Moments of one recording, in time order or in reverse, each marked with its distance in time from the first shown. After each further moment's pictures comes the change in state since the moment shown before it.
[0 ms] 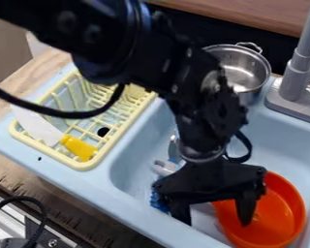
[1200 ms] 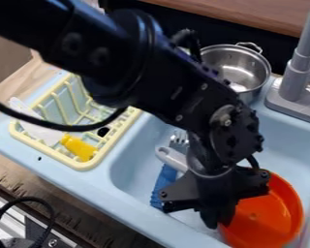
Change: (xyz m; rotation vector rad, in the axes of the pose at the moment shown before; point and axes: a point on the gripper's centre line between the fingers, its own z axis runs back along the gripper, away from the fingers) arm 0.003 -0.003 0.000 0.019 -0.150 0.069
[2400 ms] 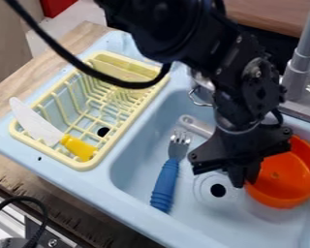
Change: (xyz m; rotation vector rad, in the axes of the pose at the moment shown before) arm 0.045 -0.034 -0.006 -0.049 -0.030 0.054
